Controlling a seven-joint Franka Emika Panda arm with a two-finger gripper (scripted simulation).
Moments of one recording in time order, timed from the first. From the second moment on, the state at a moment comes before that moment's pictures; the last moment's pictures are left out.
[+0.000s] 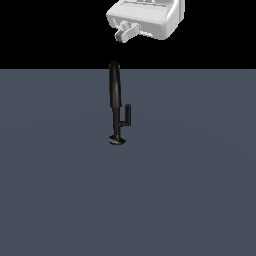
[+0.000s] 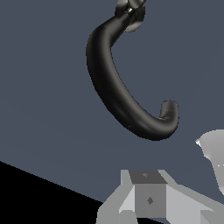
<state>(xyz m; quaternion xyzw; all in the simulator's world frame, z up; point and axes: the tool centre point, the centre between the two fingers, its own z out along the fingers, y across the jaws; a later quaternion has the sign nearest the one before) -0.014 0.017 0.360 -0.86 0.29 0.33 0.27</state>
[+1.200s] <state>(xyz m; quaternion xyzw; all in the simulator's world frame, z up) 0.091 0.000 0.211 -0.63 0.44 0.49 0.42</state>
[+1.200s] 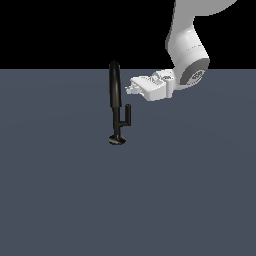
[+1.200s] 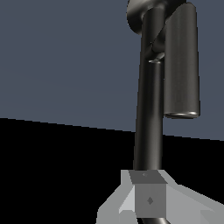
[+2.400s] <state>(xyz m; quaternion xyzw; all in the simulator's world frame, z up) 0.108 0.003 0.144 -0.51 0.49 0.53 0.47</state>
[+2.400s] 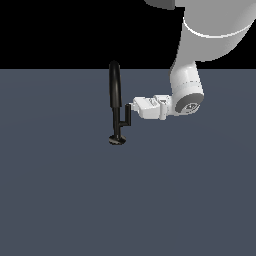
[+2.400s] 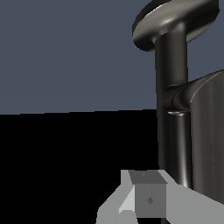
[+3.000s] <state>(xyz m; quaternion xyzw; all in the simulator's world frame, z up) 0.087 0.001 0.151 -0.51 0.49 0.53 0.47</state>
